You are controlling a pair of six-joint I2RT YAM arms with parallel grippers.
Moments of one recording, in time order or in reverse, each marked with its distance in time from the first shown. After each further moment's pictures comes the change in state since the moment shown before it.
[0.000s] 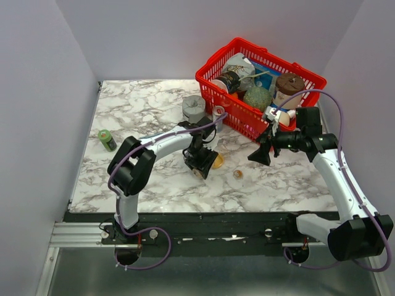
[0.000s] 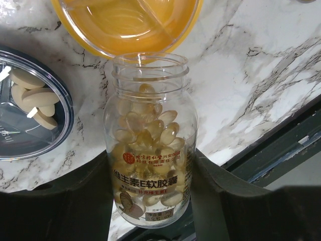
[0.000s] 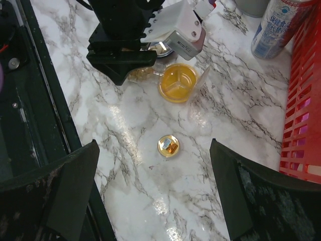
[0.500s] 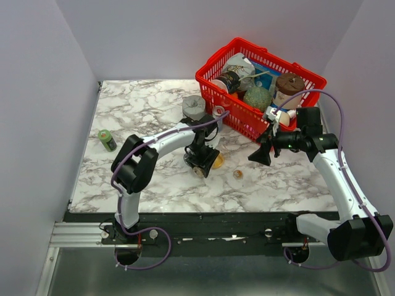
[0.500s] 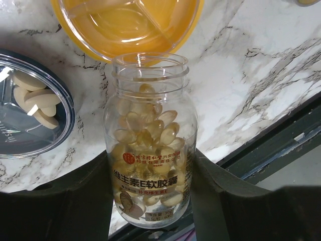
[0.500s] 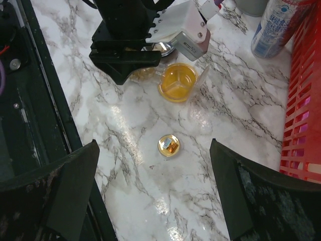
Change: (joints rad) left arm 0.000 0.046 0.078 -0.077 0.000 0.001; right arm -0.009 0.000 0.000 -0.004 -0.007 -0.001
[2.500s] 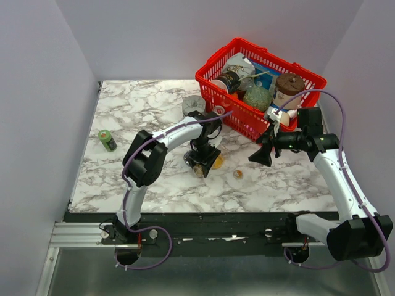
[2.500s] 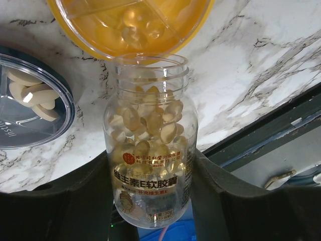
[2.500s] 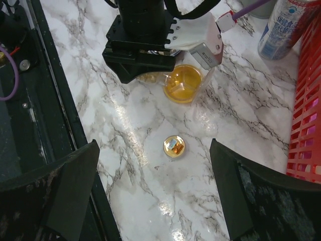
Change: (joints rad) left arm 0.003 0.146 0.218 -0.243 0.000 0.020; right arm -0.014 0.000 0.000 -0.018 -0.037 -0.009
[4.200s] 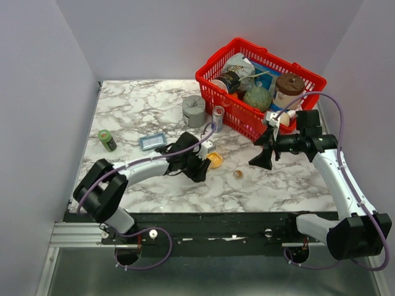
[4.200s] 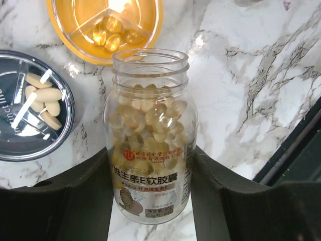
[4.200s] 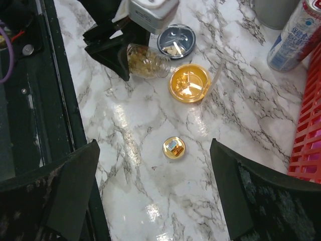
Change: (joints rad) left arm -0.006 -0.510 -0.748 0.840 0.001 0.032; right arm -0.007 0.008 -0.015 -0.025 -0.056 -0.116
